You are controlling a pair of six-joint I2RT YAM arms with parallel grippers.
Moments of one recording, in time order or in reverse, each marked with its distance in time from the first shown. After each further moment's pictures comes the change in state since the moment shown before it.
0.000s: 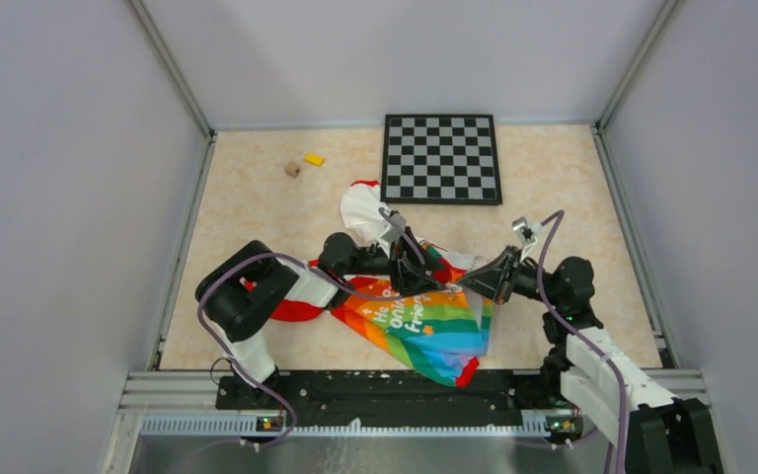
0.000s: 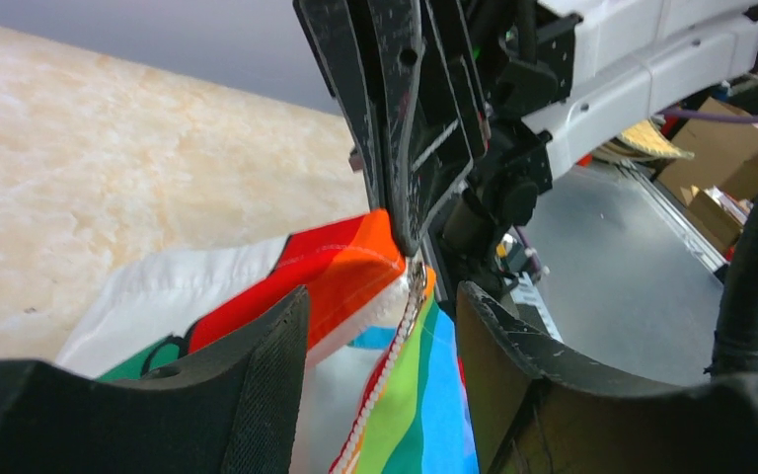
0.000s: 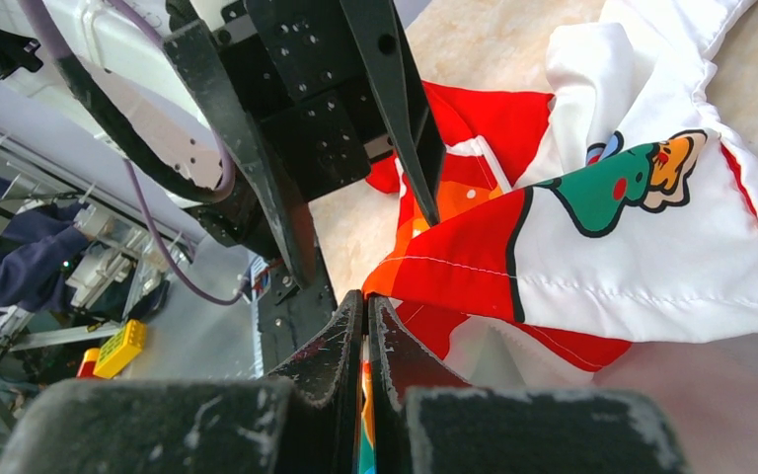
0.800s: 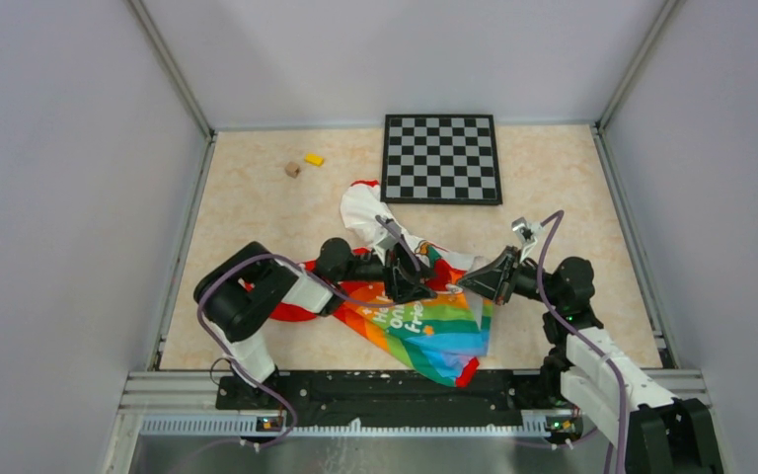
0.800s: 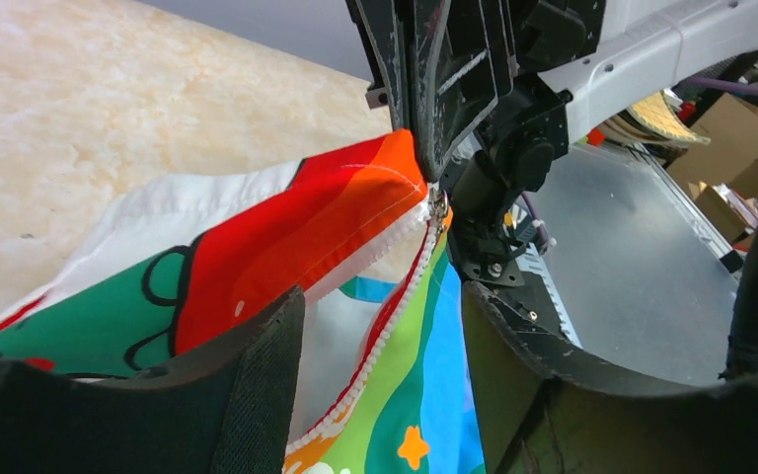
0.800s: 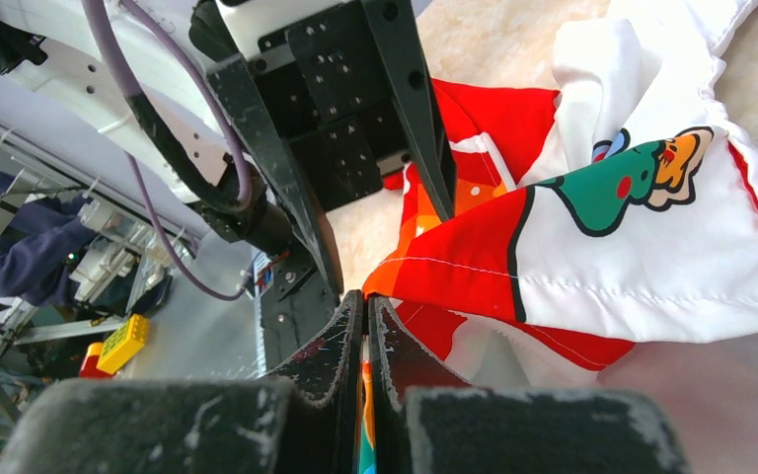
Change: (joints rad) left arm 0.010 0.019 -0.064 -0.034 0.017 0.047; right arm 0.000 0.000 0.000 0.000 -0.013 0.000
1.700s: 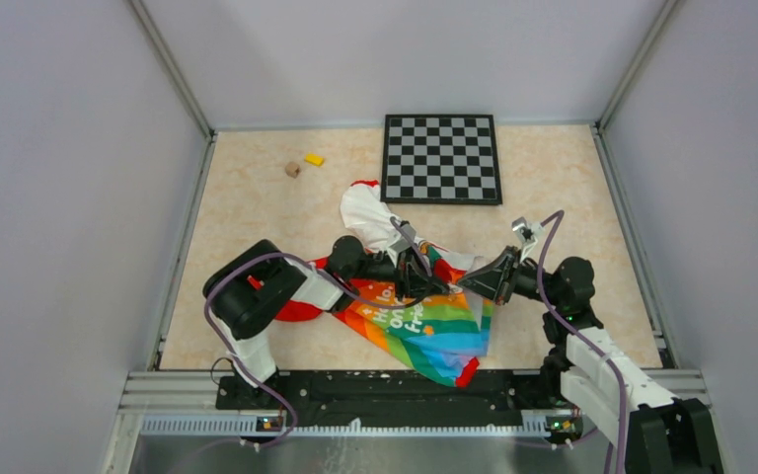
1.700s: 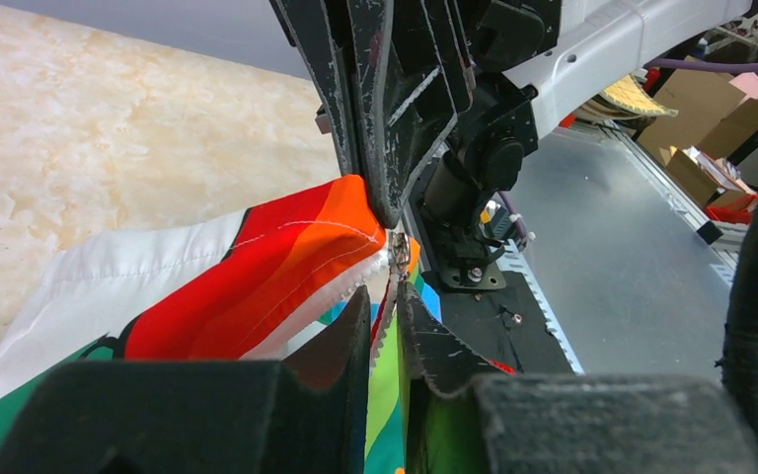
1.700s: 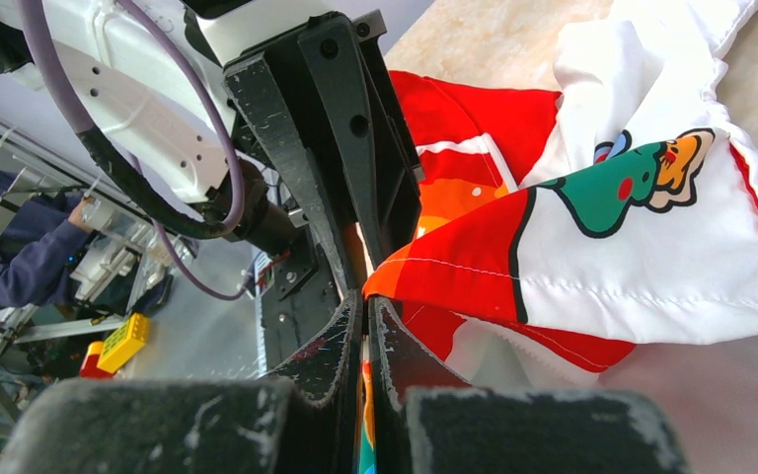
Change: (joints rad) left arm -0.051 0.021 0.061 0.000 0.041 0.007; right arm 0.000 0.000 0.000 0.004 -0.003 0.002
